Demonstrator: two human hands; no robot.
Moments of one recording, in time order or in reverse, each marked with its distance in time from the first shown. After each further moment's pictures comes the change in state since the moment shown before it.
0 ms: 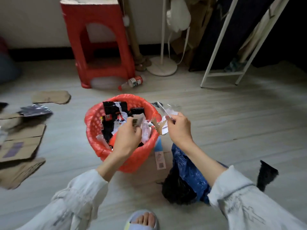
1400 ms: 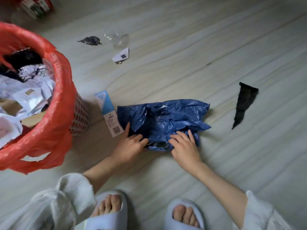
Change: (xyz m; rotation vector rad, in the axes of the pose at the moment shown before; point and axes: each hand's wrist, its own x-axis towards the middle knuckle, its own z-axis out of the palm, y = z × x) left_hand -0.068 -0.101 0.242 0.573 -0.767 0.835; right_hand -0.133 0.302 0.011 -0.624 -0.357 0.125
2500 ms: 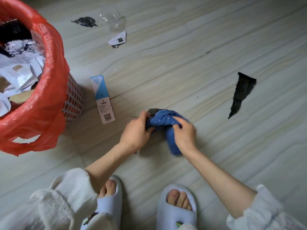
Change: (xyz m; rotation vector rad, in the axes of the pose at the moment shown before) left_hand 0.022 0.045 -0.022 -0.524 -0.019 -0.496; right_hand 0.003 -0.024 -0.023 0.808 0.177 0.613
